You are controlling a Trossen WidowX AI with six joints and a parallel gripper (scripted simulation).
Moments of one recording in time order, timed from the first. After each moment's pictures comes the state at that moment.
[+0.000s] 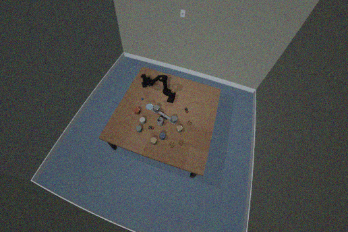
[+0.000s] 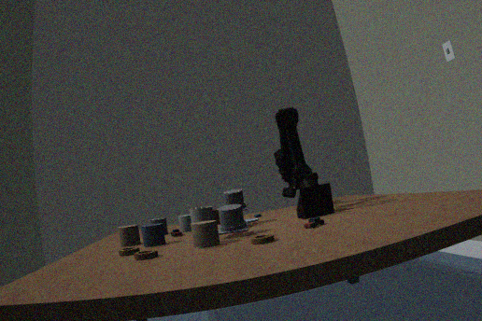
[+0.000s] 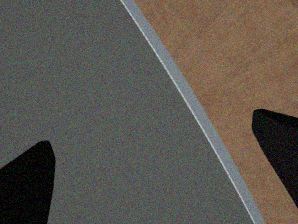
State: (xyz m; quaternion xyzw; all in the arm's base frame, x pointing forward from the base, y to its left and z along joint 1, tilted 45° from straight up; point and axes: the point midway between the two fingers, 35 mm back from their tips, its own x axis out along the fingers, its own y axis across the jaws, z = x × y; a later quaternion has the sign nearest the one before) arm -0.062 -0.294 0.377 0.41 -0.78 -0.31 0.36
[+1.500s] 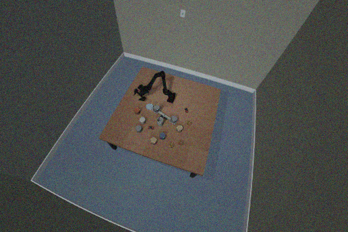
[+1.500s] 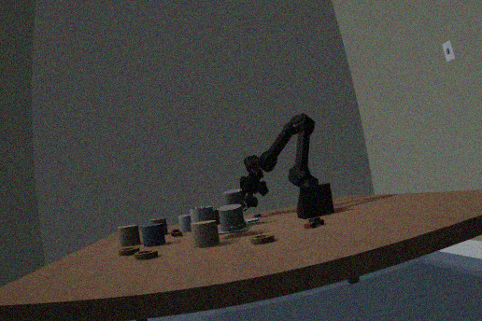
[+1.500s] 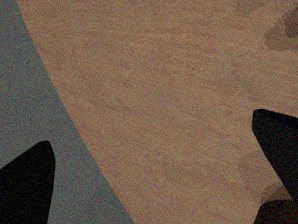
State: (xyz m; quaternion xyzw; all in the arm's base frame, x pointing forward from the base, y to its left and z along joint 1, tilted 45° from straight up) arm 0.197 -0.278 0.317 0.63 -0.42 -0.37 0.54
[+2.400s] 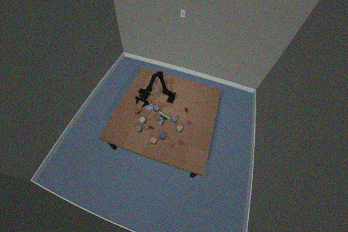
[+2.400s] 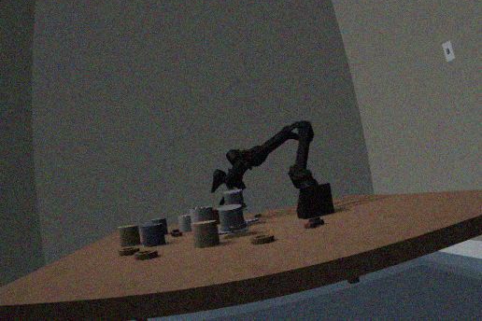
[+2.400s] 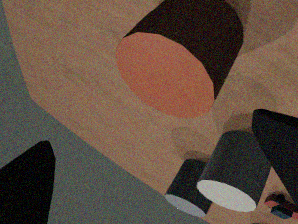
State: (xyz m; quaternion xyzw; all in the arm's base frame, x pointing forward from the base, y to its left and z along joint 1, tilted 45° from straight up) arm 0.310 -0.170 0.279 0.64 -0.17 -0.34 0.67
